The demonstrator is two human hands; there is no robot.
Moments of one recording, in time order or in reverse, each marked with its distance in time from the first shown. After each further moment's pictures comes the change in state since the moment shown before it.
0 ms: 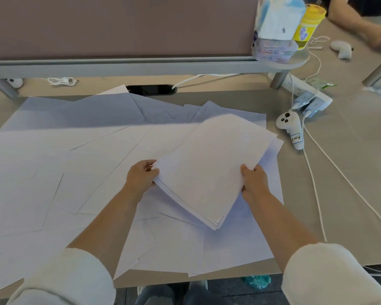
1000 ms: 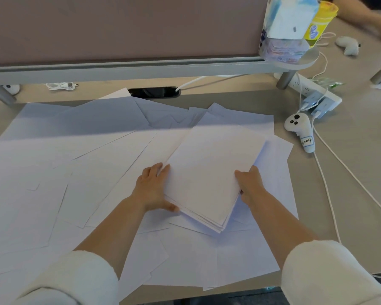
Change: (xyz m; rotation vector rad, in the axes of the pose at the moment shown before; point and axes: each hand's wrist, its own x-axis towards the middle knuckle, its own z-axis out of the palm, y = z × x) left_hand 0.018 -0.006 -0.013 1.142 -0.309 0.370; right_hand 0.002 -0.006 0.040 -0.238 -0.022 0.068
